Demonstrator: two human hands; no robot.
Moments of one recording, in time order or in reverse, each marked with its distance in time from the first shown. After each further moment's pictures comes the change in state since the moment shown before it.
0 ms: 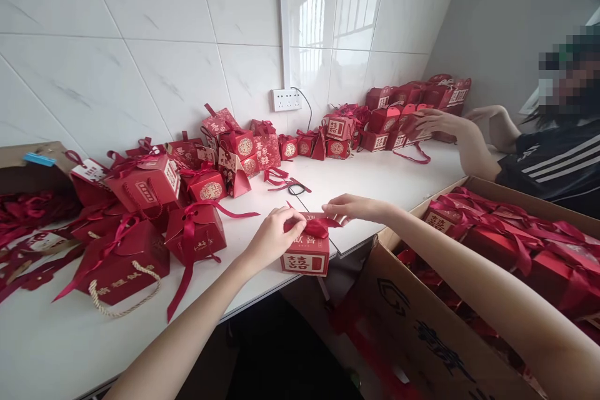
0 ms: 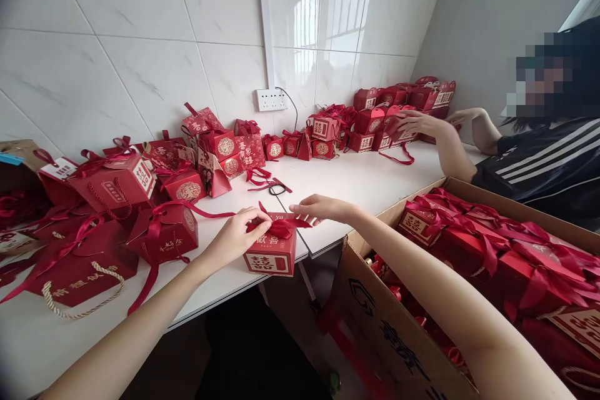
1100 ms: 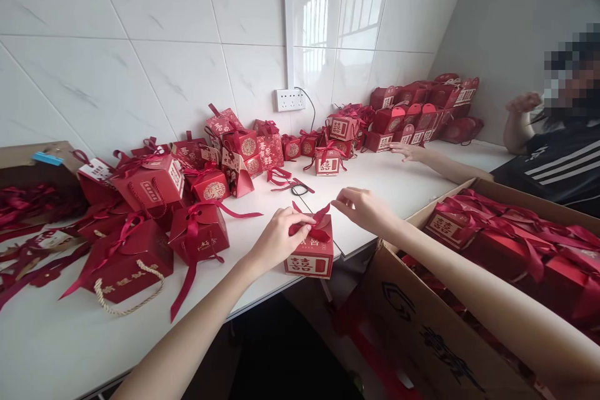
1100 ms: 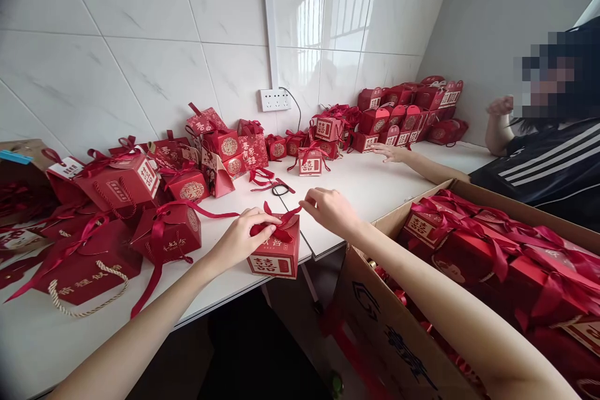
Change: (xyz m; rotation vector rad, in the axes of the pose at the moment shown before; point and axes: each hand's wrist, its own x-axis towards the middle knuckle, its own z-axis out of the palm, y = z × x) left_hand 0.000 -0.002 0.003 0.019 -0.007 0.035; right_hand -0.010 0.009 0.017 -0.764 0.647 -0.345
